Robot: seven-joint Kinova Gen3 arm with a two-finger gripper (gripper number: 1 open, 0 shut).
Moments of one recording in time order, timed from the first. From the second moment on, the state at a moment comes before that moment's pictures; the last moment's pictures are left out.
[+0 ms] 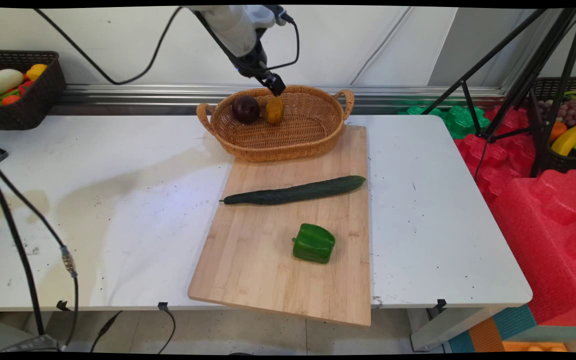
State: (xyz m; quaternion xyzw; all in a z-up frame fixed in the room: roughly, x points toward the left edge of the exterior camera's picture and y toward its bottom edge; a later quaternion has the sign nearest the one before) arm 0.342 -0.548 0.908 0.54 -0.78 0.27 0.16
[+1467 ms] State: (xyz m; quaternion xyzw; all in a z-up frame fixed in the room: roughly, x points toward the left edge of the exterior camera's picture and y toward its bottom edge) arm 0.331 -0.608 0.824 0.56 -0.78 0.22 0.17
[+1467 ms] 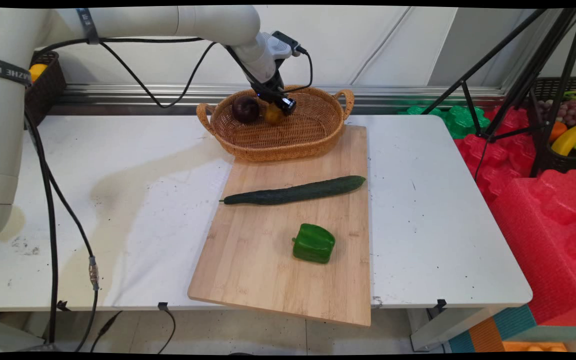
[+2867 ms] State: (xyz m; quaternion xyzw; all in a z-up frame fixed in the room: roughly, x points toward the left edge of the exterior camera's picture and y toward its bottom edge) arm 0.301 -0.442 0.976 0.43 -0.79 0.31 0.30
